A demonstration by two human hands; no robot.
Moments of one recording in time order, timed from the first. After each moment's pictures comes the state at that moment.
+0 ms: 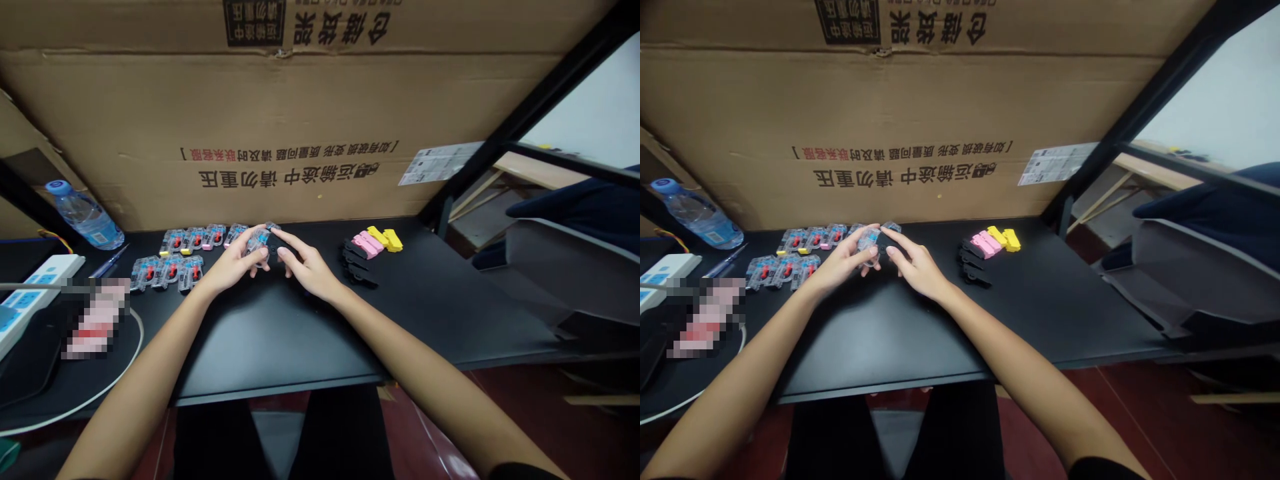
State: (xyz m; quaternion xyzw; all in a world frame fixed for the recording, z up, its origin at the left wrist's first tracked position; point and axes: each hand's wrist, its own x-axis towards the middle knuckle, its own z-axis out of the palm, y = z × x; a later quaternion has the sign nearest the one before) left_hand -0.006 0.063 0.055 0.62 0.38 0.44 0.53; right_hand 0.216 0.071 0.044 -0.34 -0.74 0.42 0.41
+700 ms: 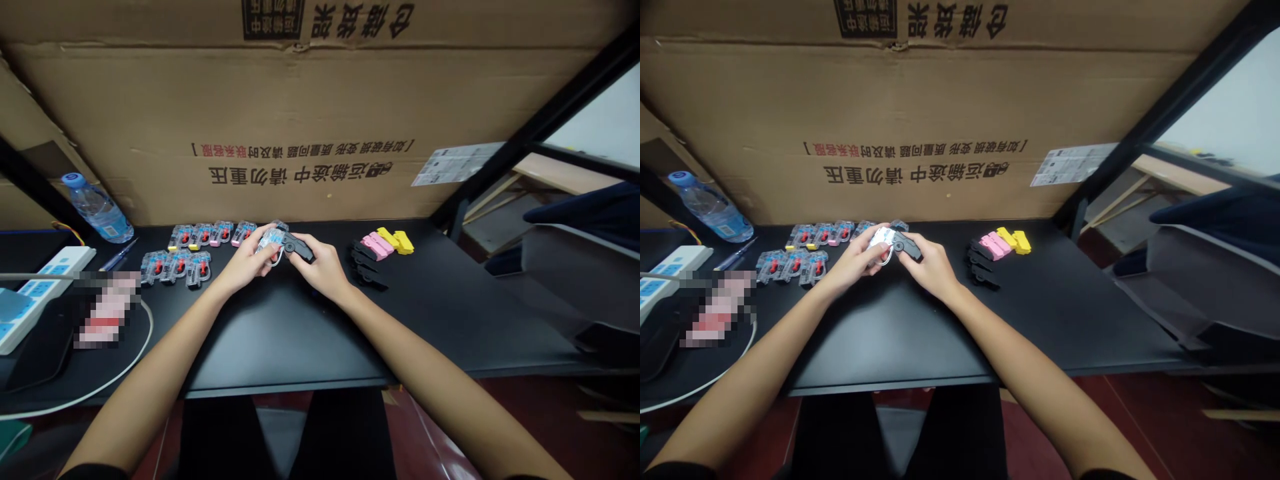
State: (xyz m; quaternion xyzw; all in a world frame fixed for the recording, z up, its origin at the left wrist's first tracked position) left_hand 0.009 0.056 0.059 0.56 0.42 0.46 0.55; right_hand 0.217 0.076 0.038 -0.39 -0.78 0.23 0.44
